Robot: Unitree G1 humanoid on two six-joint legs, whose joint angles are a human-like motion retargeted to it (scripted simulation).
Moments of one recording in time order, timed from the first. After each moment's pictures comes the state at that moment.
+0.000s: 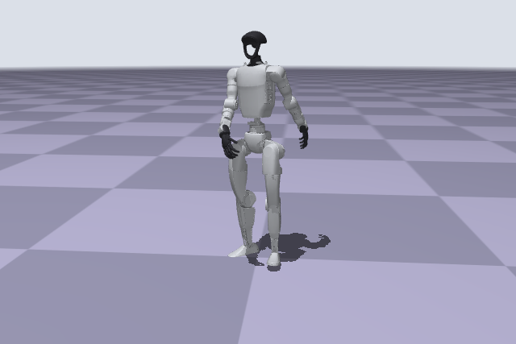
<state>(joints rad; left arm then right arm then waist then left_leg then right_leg) 0.59 0.12 0.46 1.70 0.07 0.14 -0.16 -0.45 0.12 0.31 1.19 -0.56 -0.11 0.36 0.01 0.02 -0.10 -0.02 0.06 0.52 0.03 -0.29 -0.06 0.01 -0.09 -0.41 -0.01 -0.01 0.00</state>
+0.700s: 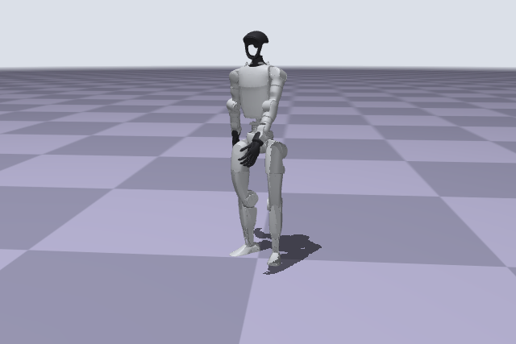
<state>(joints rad) -0.44 0.05 0.02 1.35 0.07 -0.15 0.06 0.21 -0.28 -0.23 1.70 -0.53 0.21 -0.16 -0.03 -0.02 -0.08 -0.08 0.04 0.46 0.06 -0.29 -0.05 0.03 -0.12 -0.47 -0.03 -0.01 0.01</state>
